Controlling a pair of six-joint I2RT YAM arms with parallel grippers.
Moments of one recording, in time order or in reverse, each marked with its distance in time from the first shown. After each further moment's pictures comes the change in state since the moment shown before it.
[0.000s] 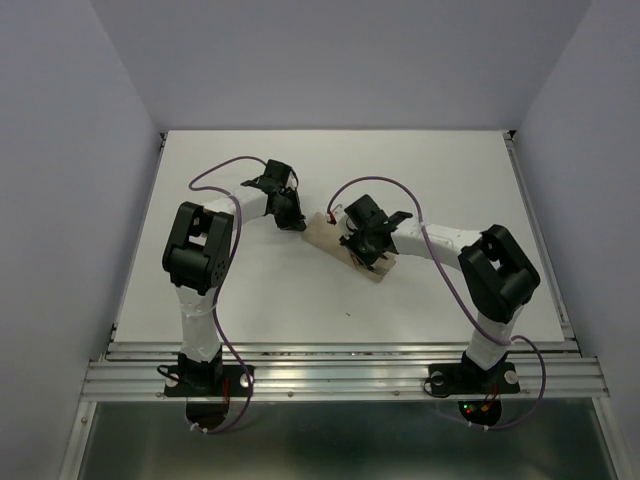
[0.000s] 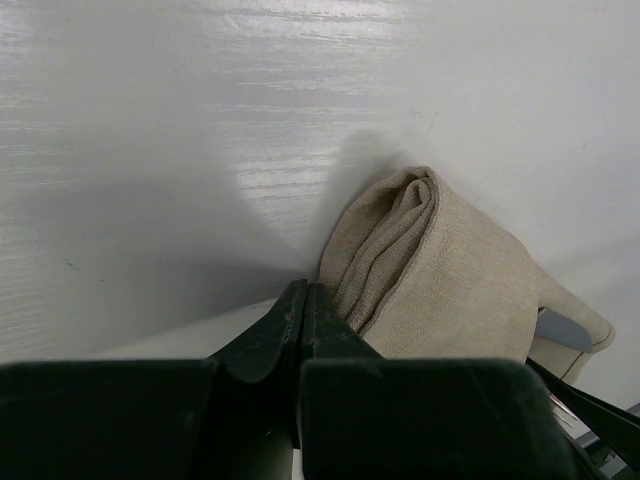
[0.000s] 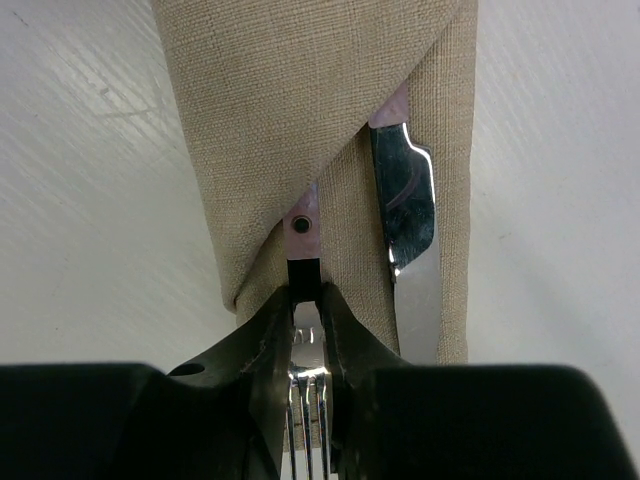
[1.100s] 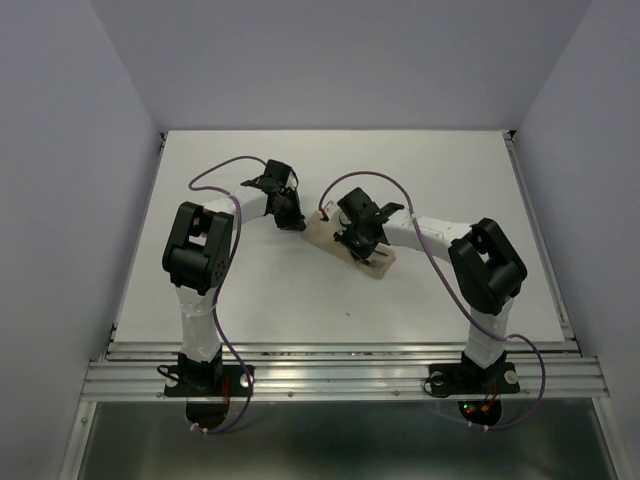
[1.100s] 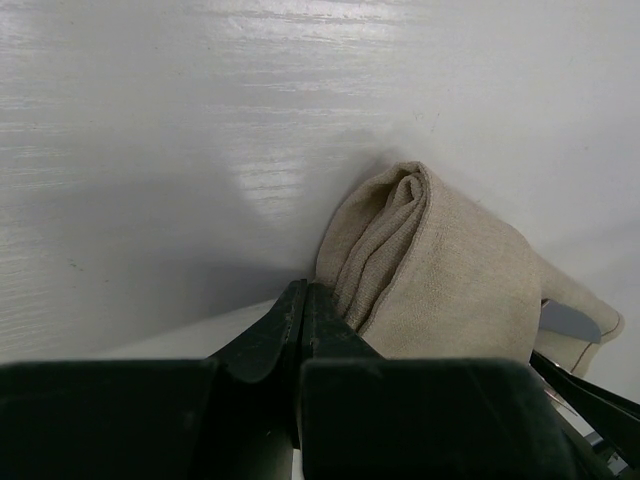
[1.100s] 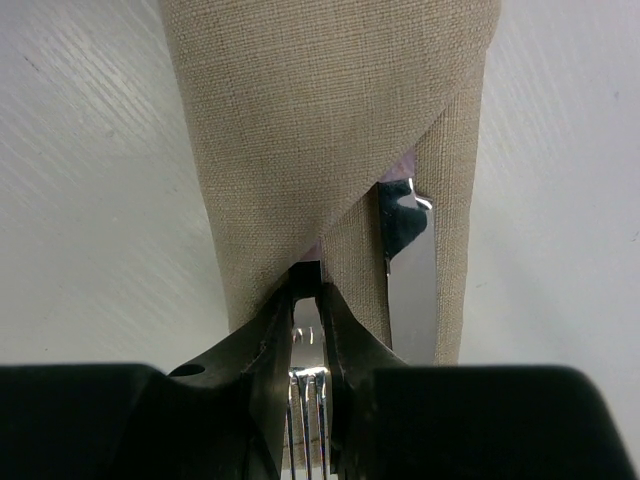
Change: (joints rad) left arm 0.000 0.000 0.000 0.000 -0.002 0.002; right arm 0.003 0.080 0.124 -0.069 -0.050 -0.078
